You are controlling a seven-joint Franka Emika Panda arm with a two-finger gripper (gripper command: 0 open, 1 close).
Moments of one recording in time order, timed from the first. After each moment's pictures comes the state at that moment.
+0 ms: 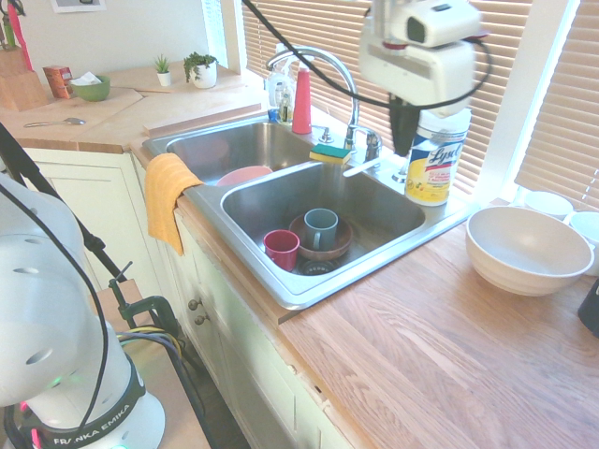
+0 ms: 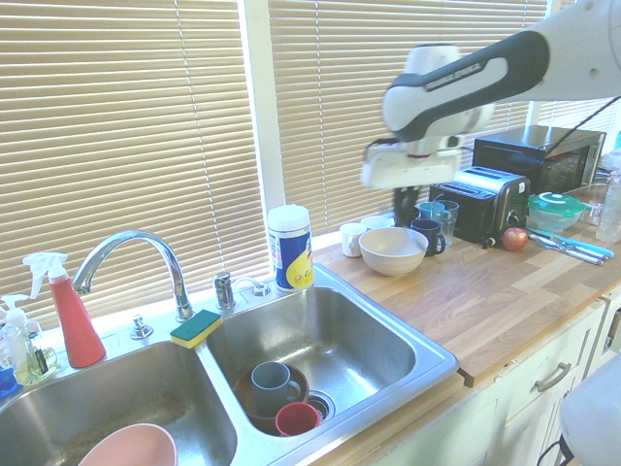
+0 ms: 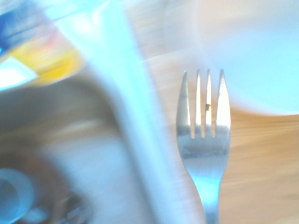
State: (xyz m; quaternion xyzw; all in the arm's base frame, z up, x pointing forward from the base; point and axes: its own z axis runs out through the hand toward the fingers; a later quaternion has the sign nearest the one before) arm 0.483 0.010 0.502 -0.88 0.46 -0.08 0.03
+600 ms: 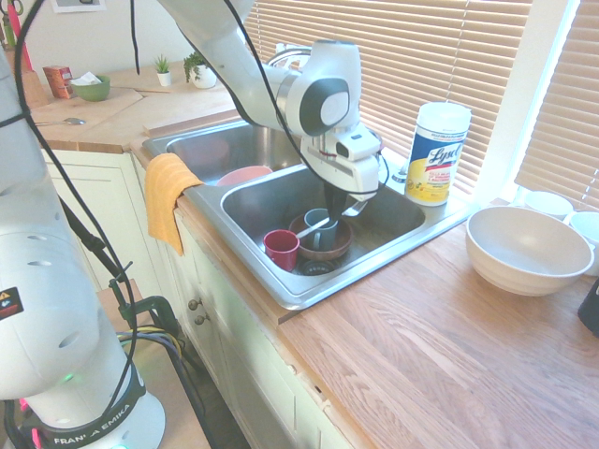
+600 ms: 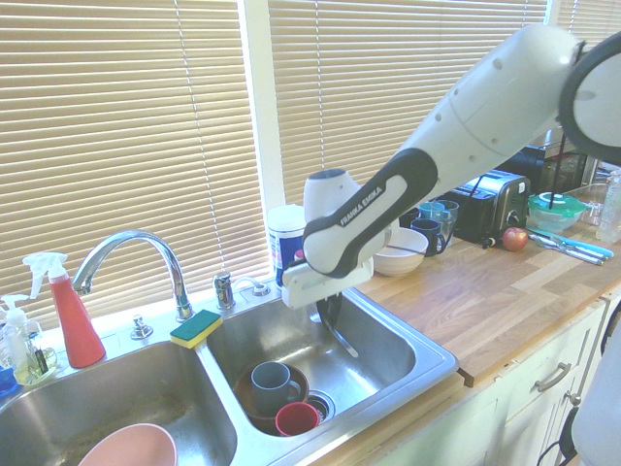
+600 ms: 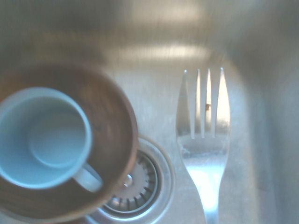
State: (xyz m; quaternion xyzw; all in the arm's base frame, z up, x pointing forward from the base) arm 0.504 0.098 0.304 -0.92 0.39 -0.04 -0.01
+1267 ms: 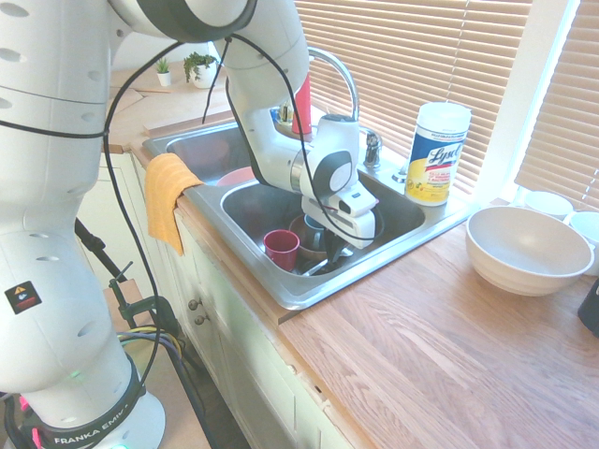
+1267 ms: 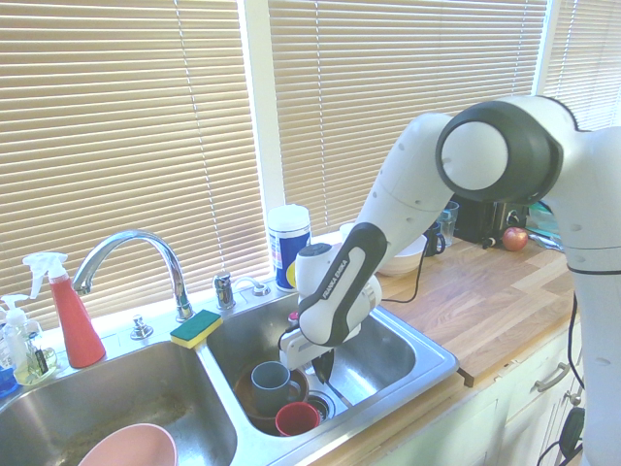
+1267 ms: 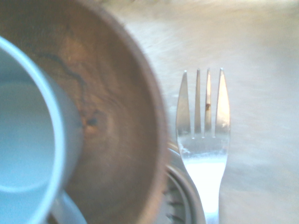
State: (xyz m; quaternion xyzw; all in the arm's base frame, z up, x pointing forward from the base) arm 0.531 0.118 0.175 -0.93 0.36 -0.02 -0.01
